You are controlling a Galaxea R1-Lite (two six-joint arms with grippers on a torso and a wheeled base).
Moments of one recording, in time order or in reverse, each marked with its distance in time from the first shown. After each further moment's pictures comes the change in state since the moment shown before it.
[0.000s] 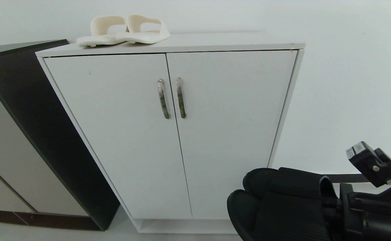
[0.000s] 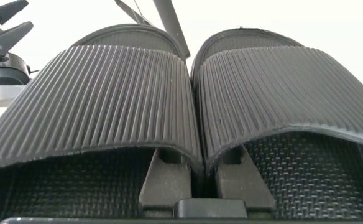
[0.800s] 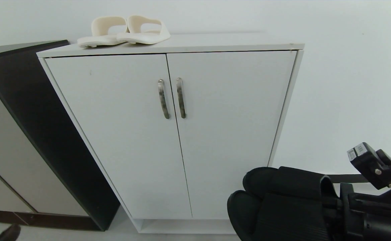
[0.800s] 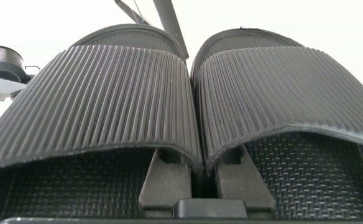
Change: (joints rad) left arm -0.008 0.460 -0.264 -0.260 -0.202 -0.077; right arm 0.000 0.000 0.009 -0.015 0.001 -0.031
